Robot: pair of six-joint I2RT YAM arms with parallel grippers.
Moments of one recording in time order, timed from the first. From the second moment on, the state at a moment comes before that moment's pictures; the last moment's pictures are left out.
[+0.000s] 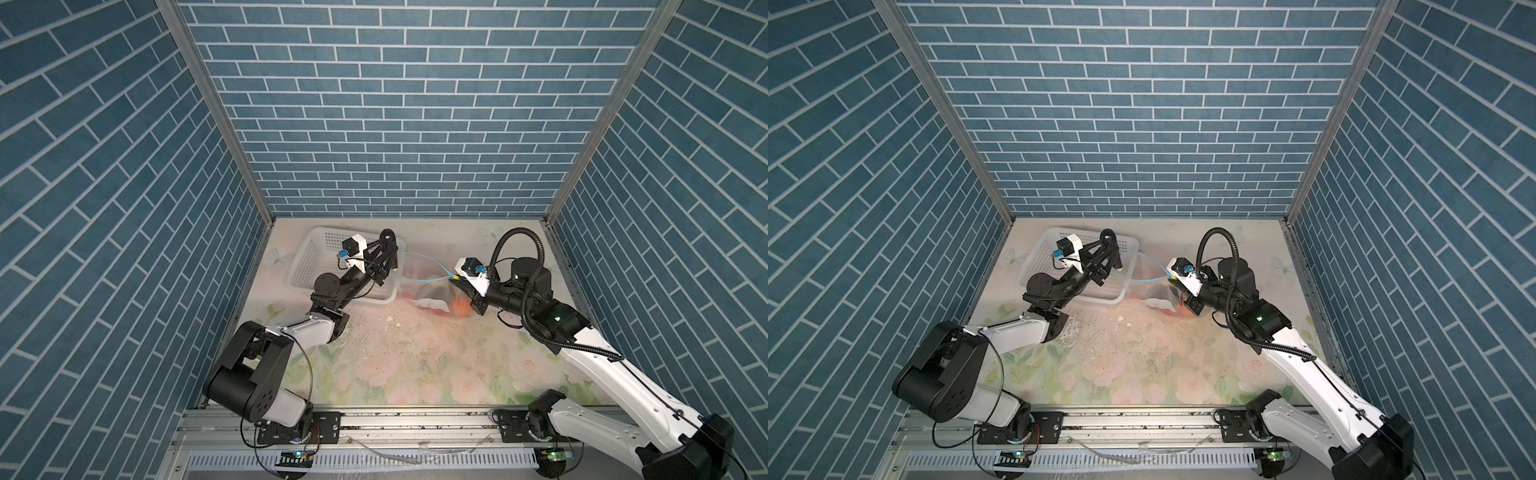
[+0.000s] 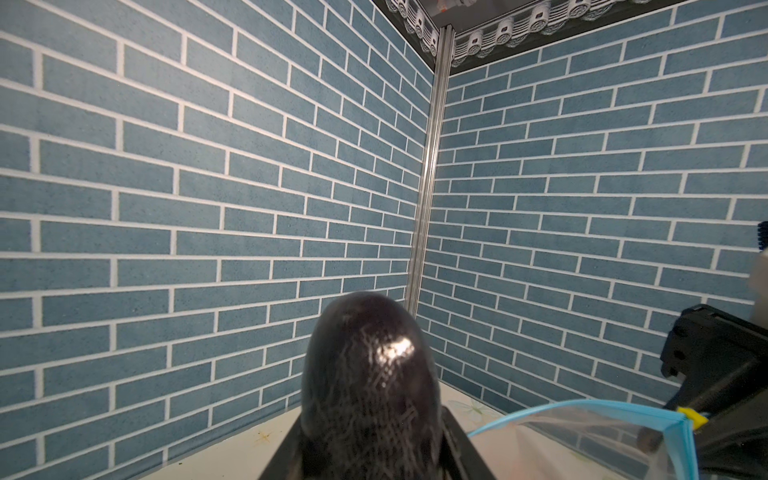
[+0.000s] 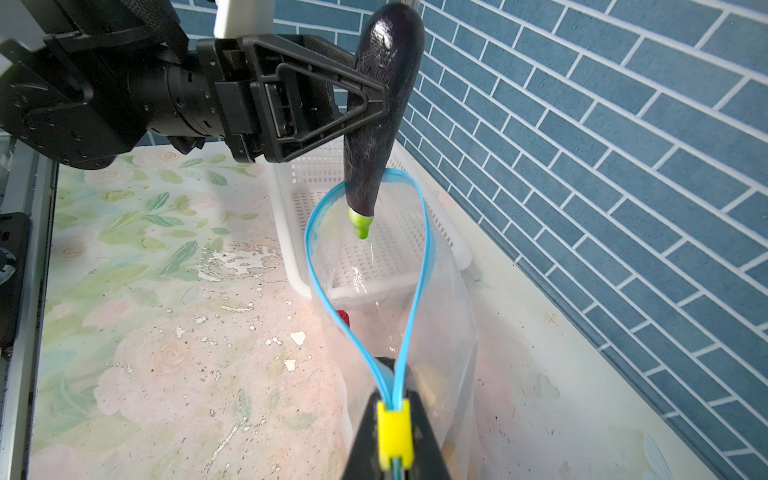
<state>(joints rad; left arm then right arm) -0.43 1.49 0.60 1.27 0.37 -0.28 0.60 0.99 0.88 -0.25 -0.37 -0.41</state>
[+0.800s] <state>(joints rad) -0.43 1.49 0.59 1.26 0.36 -0.26 0.59 0.98 0.88 -0.25 -0.37 -0.41</state>
